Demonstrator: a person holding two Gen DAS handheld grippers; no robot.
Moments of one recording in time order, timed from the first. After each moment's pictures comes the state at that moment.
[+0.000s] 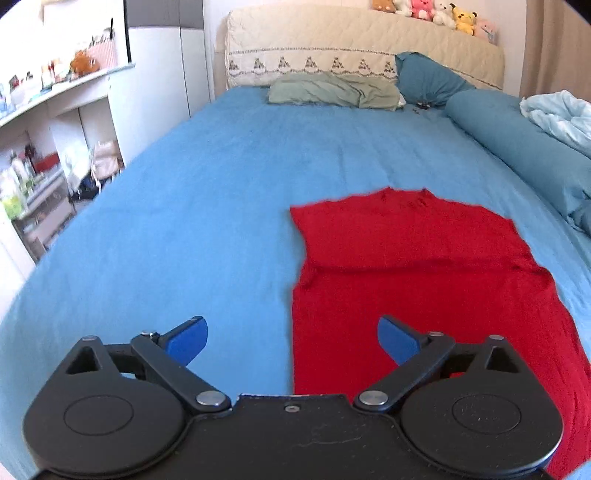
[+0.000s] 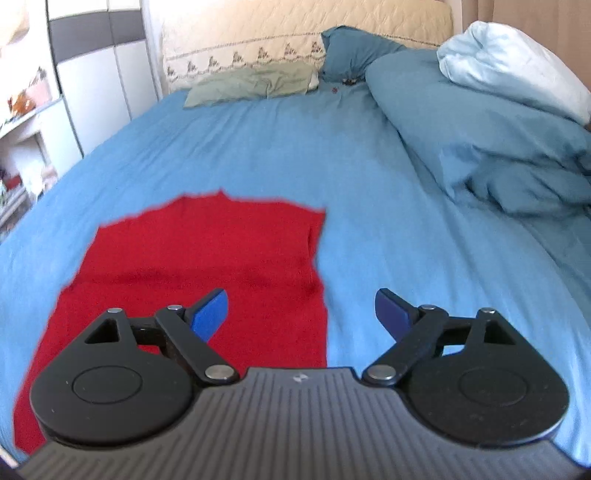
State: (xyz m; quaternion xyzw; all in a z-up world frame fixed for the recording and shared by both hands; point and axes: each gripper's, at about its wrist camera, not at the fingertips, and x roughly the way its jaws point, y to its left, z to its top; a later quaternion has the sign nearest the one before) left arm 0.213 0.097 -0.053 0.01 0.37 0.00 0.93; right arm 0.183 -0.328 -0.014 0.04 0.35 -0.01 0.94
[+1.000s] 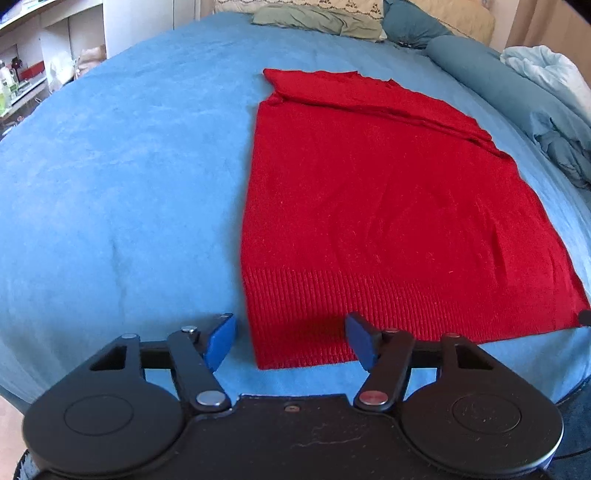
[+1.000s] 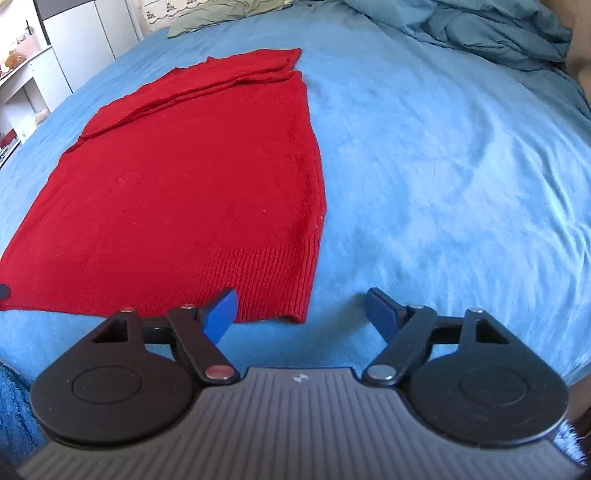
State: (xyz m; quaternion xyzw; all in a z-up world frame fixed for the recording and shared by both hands) left arm 0.095 0.074 -0.155 -0.04 0.45 -0.04 0.89; right arm 0.020 -0.309 -0.144 0.09 0.43 -0.03 0.90
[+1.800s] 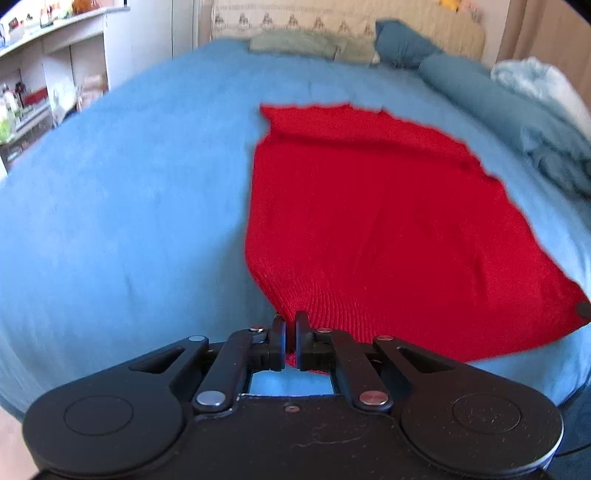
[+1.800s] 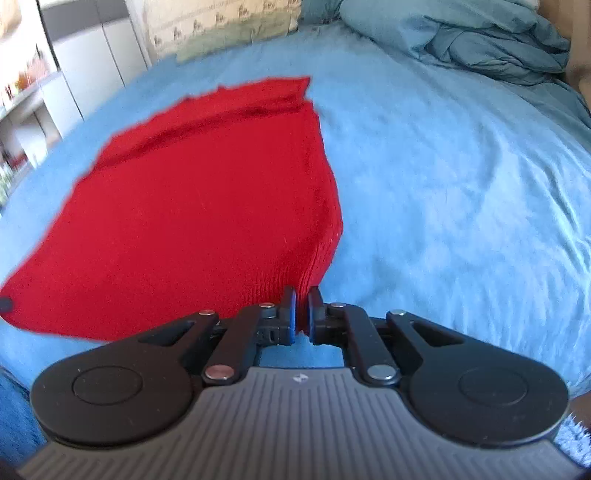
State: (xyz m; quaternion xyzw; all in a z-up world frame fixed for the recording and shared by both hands) left arm 0.083 0.073 -0.116 -0.03 0.41 -0.04 0.91; right arm 0.021 -0.311 -0.113 0.13 0.38 -0.01 0.91
